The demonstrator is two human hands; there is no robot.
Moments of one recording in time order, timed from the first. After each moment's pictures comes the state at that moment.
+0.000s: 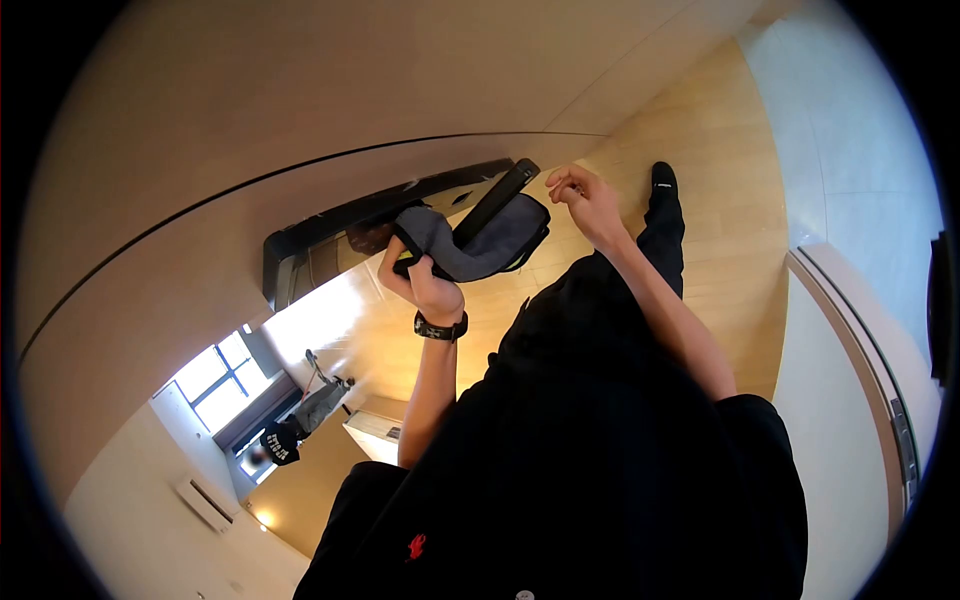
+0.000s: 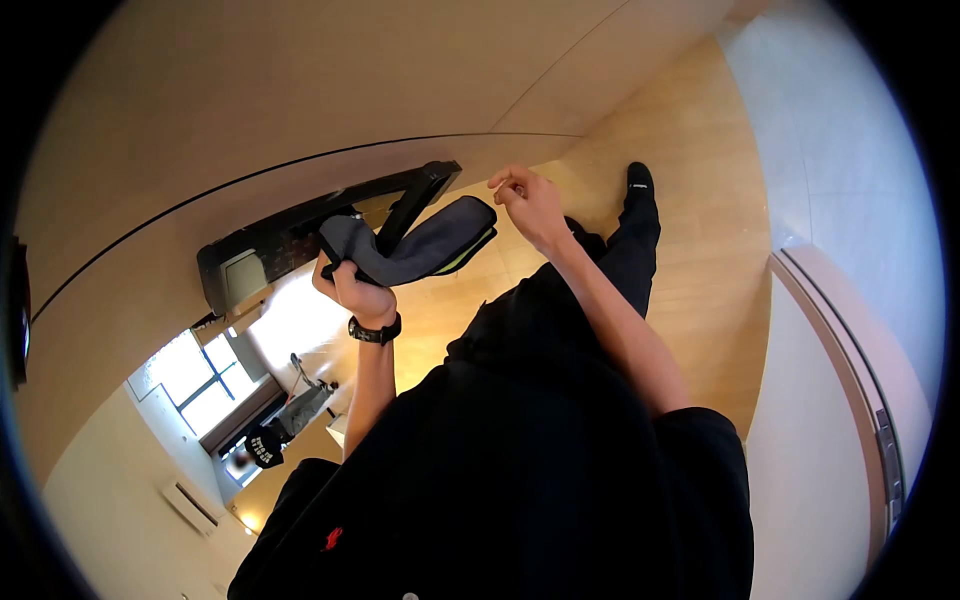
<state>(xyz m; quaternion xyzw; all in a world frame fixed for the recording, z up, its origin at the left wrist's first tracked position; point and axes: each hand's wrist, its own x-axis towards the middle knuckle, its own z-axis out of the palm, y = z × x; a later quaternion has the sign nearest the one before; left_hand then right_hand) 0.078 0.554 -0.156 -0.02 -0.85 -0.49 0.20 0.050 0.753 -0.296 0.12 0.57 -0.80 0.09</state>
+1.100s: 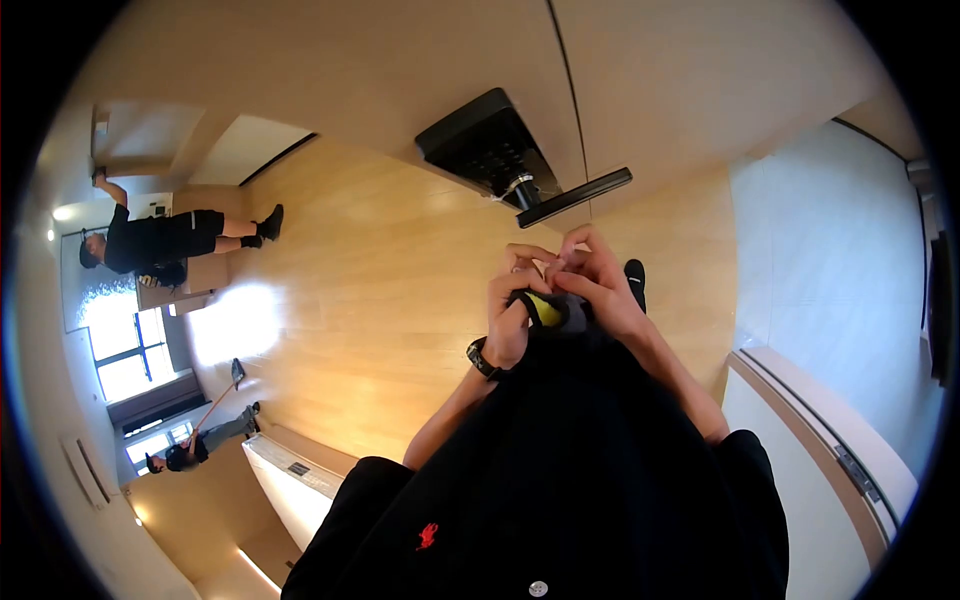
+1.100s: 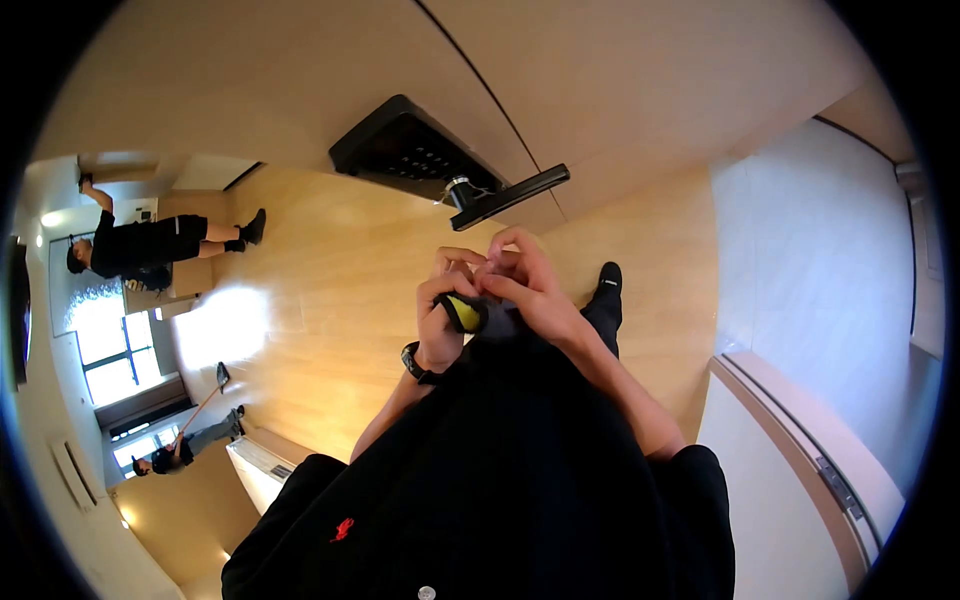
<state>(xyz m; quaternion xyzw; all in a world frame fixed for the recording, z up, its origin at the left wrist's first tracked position) 0.116 0.597 -0.156 -0.08 -0.67 -0.74 0.00 0.088 0.749 -0.160 -0.08 0.40 -0.88 0.24</state>
